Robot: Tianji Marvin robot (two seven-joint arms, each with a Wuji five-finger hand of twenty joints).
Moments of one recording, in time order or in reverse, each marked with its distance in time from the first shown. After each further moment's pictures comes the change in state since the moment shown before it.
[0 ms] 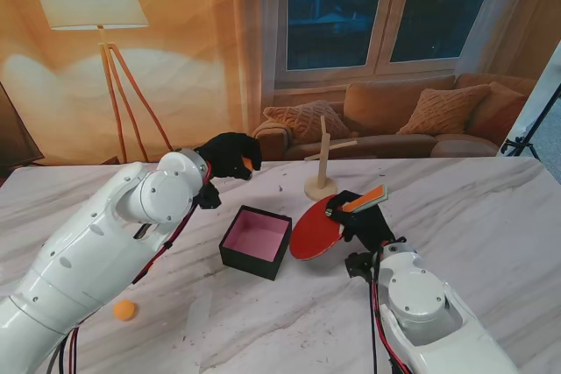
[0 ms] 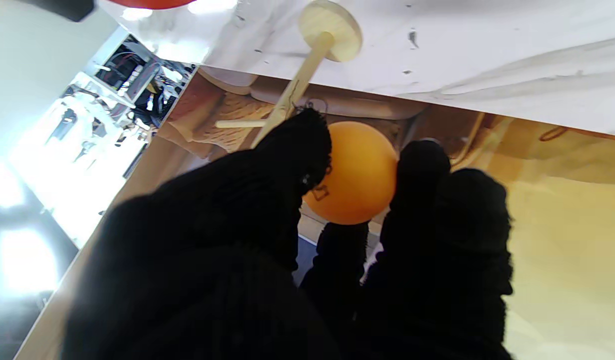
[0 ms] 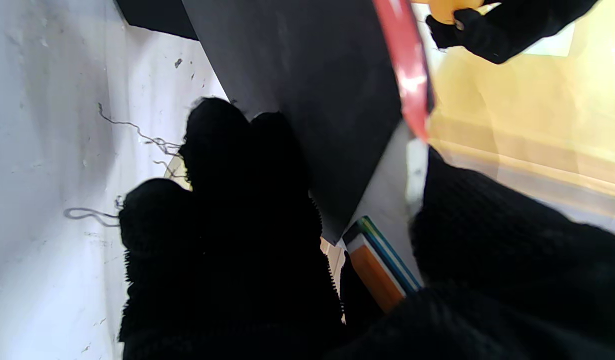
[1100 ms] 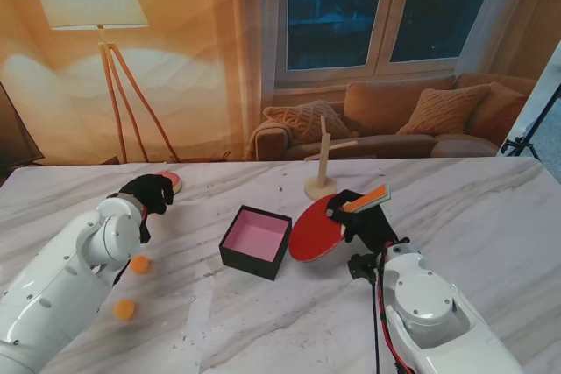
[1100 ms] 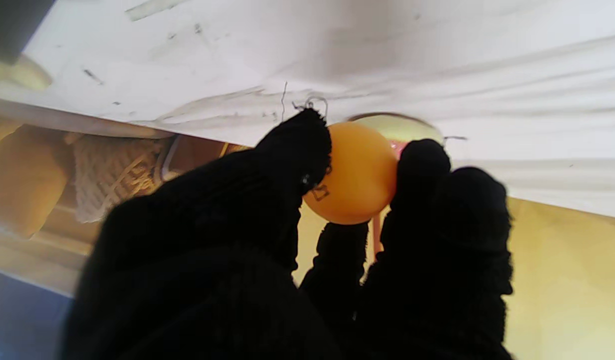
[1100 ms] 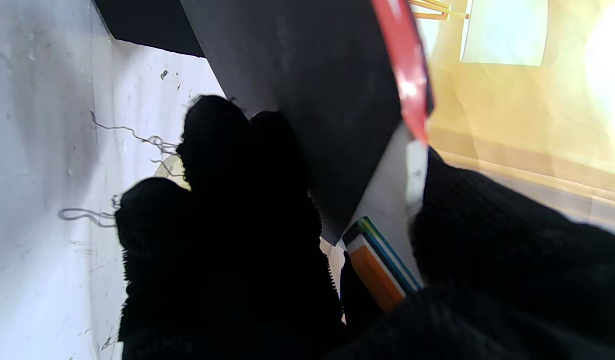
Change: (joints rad) left arm 0.213 0.031 -0.244 0.201 0.334 0.020 0.089; right arm -0.024 0.012 0.021 -0.033 0.016 -0.024 0.043; left_hand 0.000 0.000 0.000 0.000 0.000 0.000 0.000 -0.017 0.000 0.000 0.000 0.000 0.000 0.000 -0.007 -0.001 0.000 0.000 -0.008 0.000; right_hand 0.000 0.002 0.000 0.003 -0.015 0.008 0.028 -0.039 0.009 0.005 -0.001 -0.026 0.028 0.000 0.000 -0.013 0.031 0.007 0.001 -0.013
